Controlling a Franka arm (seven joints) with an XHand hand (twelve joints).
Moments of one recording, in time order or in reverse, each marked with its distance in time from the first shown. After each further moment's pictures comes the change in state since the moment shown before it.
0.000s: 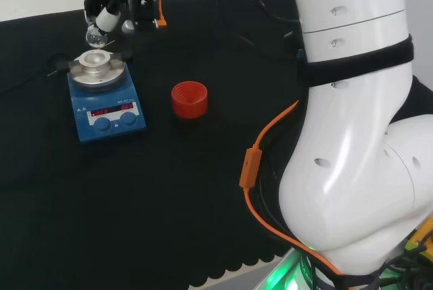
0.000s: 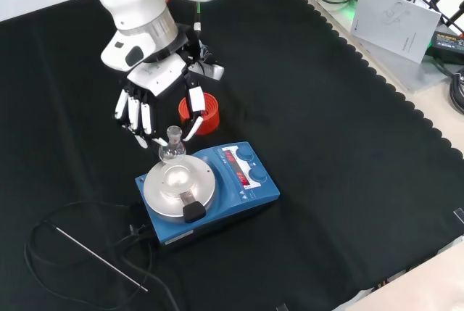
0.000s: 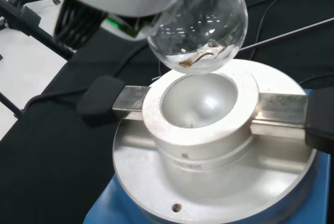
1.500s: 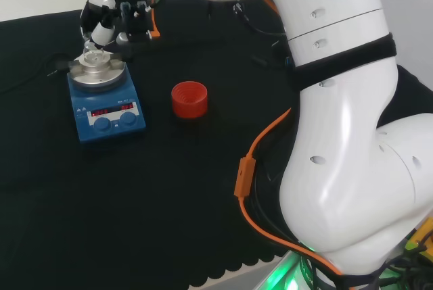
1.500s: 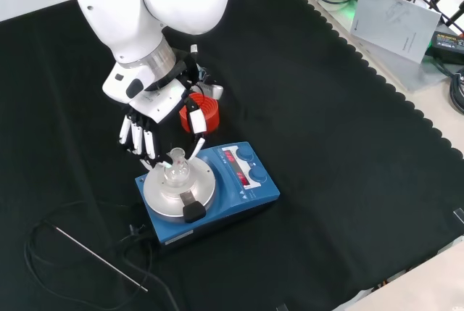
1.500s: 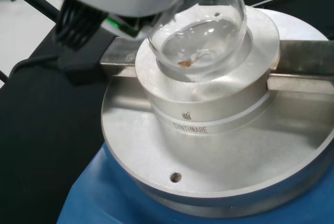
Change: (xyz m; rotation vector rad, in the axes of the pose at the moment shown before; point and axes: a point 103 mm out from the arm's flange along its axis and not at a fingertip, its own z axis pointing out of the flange) arm -0.002 0.016 0.037 0.073 -0.010 0.006
